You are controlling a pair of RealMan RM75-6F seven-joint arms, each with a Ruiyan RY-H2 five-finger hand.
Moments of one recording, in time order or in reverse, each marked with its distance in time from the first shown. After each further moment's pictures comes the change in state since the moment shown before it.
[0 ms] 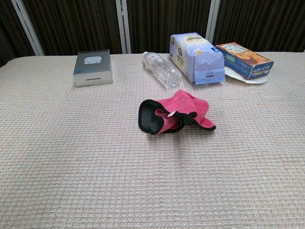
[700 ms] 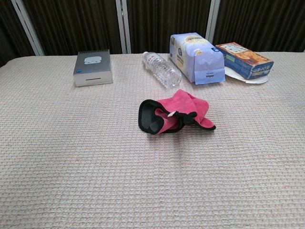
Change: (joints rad) left arm -0.011 -0.007 -0.003 0.007 -0.014 -0.024 0.003; right arm 0.014 -0.020 0.004 0.017 -0.004 -0.016 -0.011
